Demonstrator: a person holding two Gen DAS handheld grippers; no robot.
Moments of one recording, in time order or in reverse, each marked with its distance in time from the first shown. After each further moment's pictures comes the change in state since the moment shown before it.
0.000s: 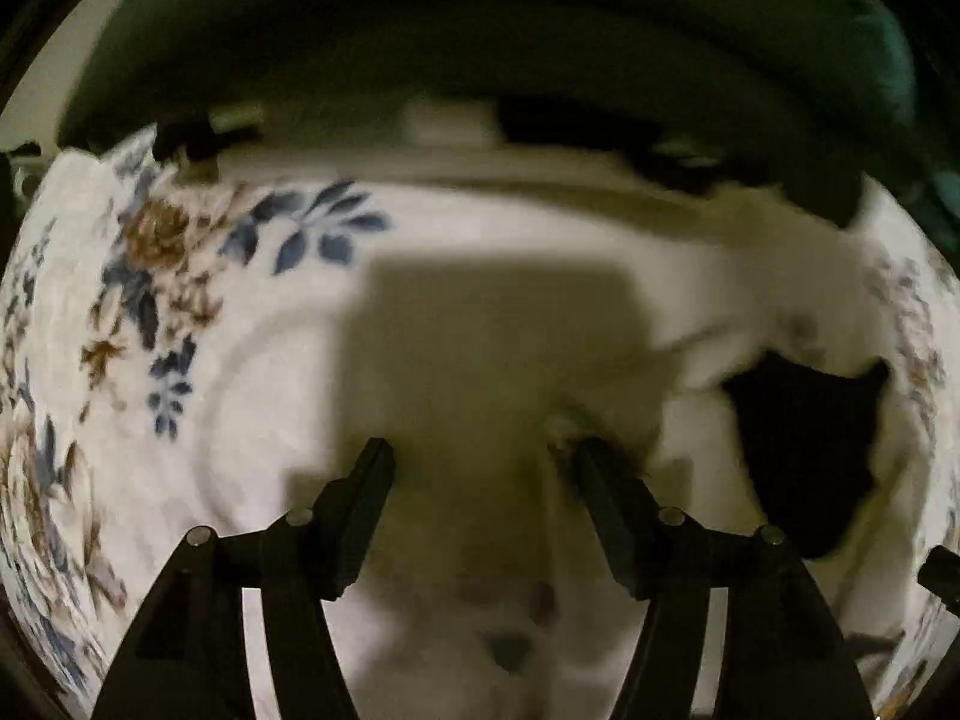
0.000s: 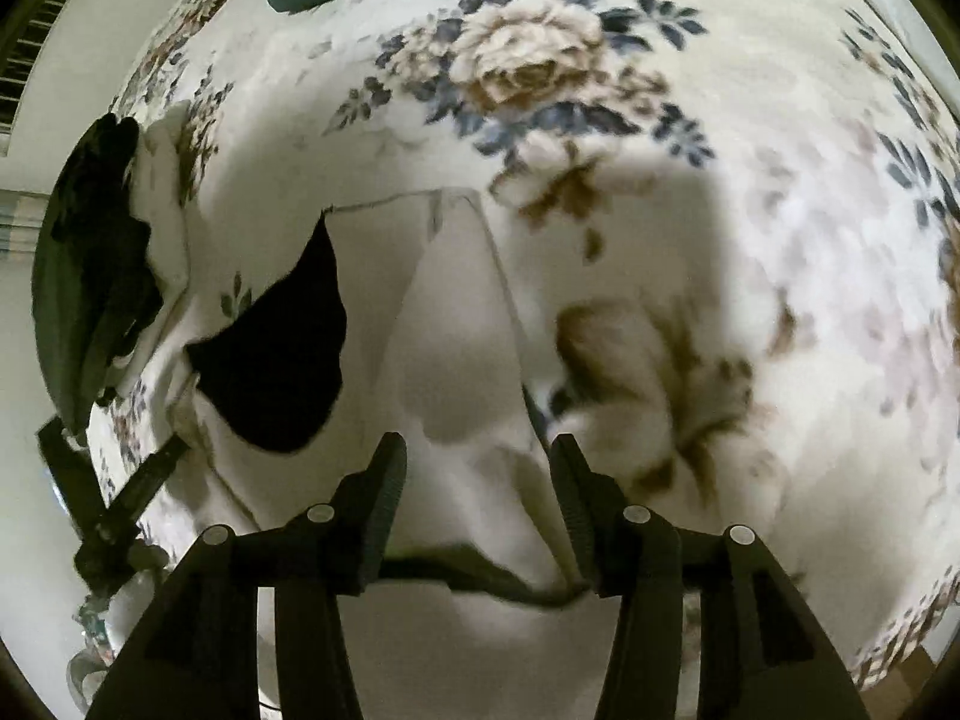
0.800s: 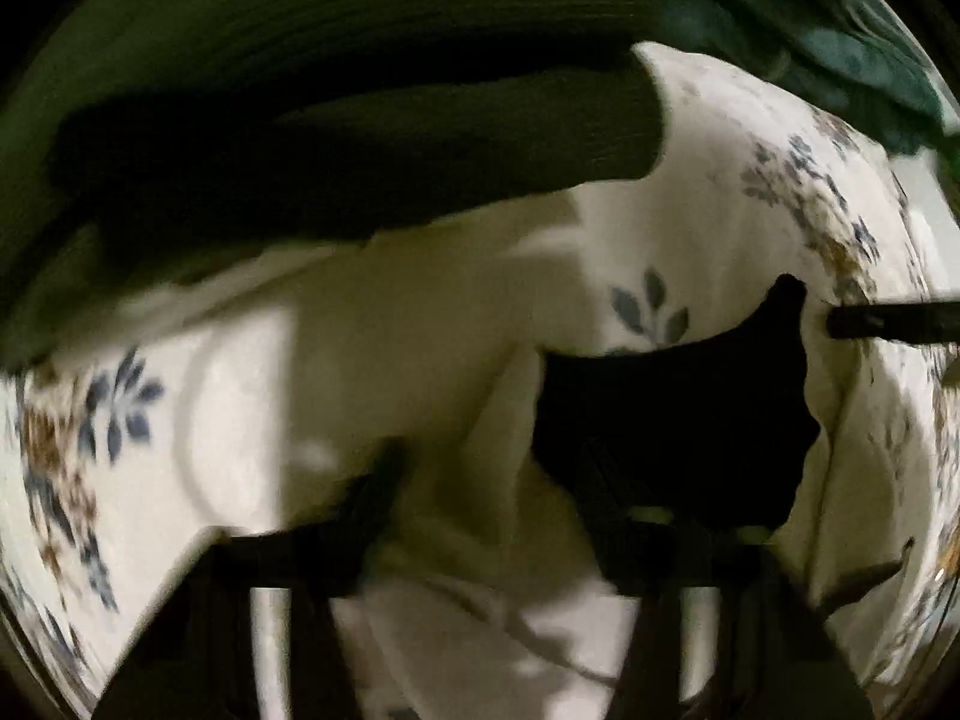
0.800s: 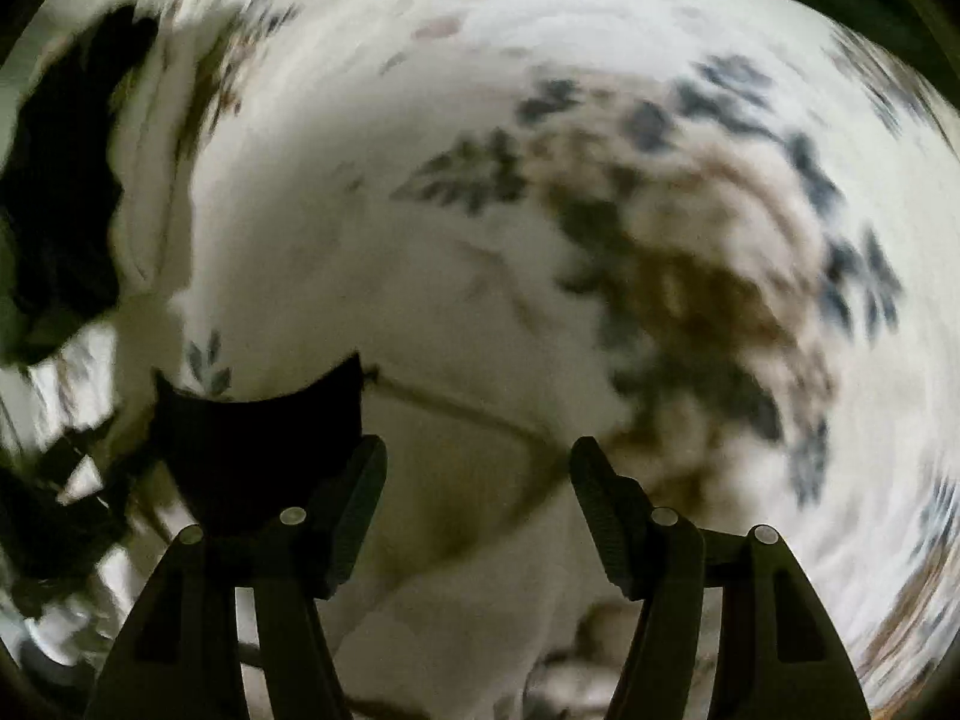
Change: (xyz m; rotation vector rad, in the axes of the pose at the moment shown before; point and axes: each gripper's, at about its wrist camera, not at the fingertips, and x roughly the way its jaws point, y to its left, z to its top) left arm -0.006 -0.061 0.009 0.406 -0.015 -0.139; right arm 0.065 0.080 0.114 -0.420 0.083 -0.143
